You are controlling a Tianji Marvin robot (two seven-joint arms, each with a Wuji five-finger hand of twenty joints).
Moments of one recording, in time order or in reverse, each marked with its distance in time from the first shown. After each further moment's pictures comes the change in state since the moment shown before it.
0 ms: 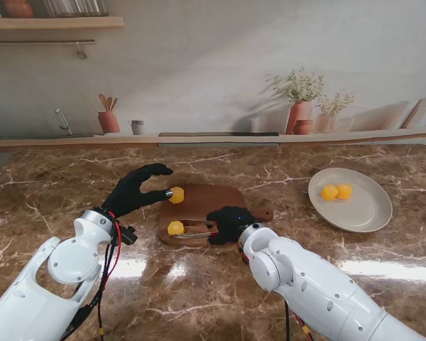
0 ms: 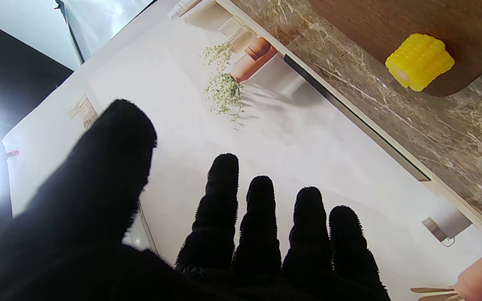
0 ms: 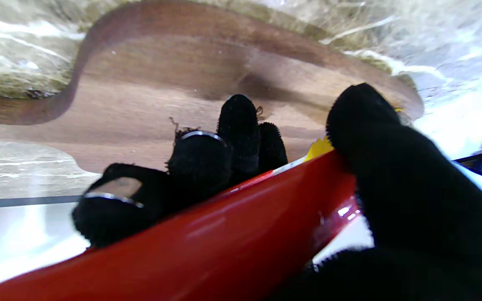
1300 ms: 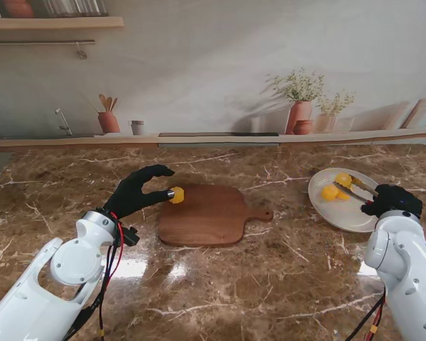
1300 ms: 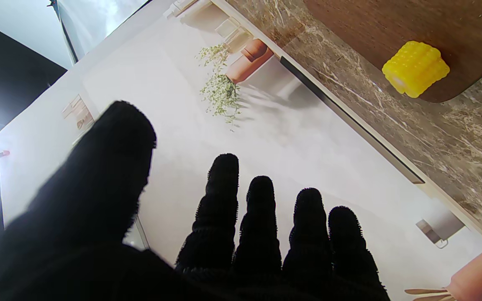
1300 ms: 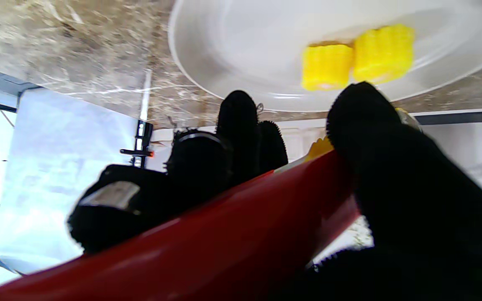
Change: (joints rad) left arm 0.004 0.000 0.016 -0.013 0.000 0.035 0.011; right arm -0.366 0.042 0.886 -0.143 -0.304 0.331 0.105; left_hand 0.000 0.012 -0.012 0.000 0.000 0.001 0.000 0.000 0.000 0.000 0.000 0.000 -0.010 -0.001 0.000 0.000 -0.001 -0.008 -0.011 0.013; right_hand 0.004 -0.002 -0.006 0.003 0.000 0.001 0.042 -0.038 0.037 0.005 -0.011 0.000 0.030 0.010 0.002 0.000 0.031 0.010 0.008 0.001
